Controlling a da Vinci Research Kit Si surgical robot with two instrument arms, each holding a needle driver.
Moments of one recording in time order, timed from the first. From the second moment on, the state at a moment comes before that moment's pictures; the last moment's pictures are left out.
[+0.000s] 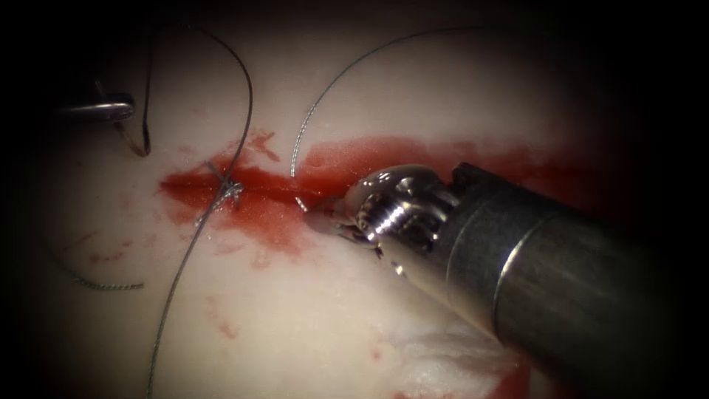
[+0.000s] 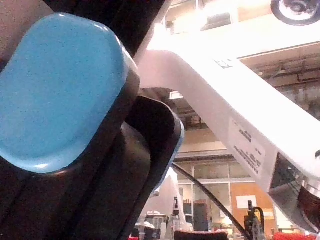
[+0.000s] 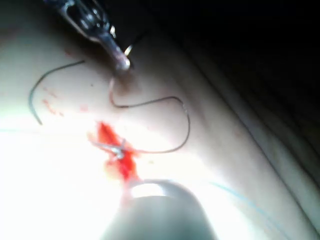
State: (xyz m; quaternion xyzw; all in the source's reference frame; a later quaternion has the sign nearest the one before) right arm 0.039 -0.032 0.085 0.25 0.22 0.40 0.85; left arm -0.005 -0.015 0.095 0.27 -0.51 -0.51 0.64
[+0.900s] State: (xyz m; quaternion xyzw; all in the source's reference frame) right arm 0.032 -0.031 0.082 0.30 0.16 0.28 0.90; left arm -0.005 -0.015 0.095 0.27 -0.51 -0.51 0.64
